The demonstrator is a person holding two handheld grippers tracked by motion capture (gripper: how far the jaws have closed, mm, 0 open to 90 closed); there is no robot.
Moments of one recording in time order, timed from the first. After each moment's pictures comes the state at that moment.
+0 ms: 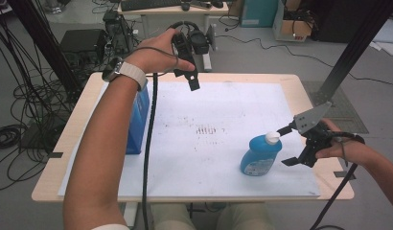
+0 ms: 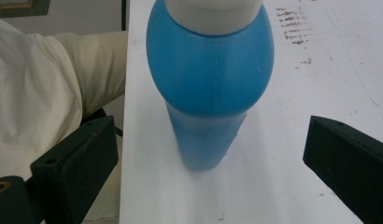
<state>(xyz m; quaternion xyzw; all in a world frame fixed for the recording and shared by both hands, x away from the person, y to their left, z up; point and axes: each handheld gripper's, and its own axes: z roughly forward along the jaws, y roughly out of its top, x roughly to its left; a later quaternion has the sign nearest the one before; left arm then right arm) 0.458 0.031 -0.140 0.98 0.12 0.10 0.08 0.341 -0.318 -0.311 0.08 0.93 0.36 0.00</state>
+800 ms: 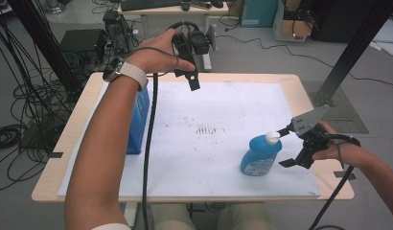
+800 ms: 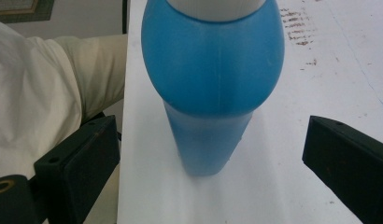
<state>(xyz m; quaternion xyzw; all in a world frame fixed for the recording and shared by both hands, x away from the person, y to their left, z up) 0.459 0.030 -0.140 0.98 0.12 0.10 0.07 0.345 -0.318 -0.321 0.06 0.93 0.36 0.01</state>
